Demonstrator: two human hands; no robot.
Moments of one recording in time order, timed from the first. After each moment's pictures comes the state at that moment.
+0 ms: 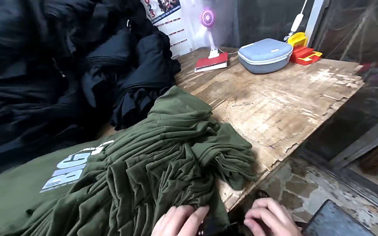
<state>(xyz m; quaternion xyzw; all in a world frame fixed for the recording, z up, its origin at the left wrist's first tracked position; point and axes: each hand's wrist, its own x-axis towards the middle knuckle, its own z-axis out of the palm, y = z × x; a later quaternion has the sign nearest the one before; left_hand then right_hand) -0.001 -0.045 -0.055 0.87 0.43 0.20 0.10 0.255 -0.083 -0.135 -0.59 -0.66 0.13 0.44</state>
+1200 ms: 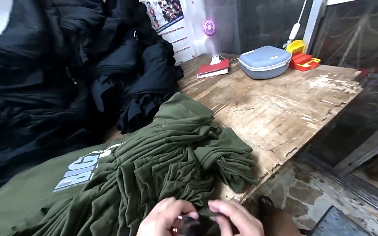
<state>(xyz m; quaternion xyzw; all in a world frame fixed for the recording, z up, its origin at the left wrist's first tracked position) -0.010 -0.028 -0.043 0.81 0.48 0.29 0.14 0.172 -0.050 -0.113 -0.45 -0.61 0.15 0.63</state>
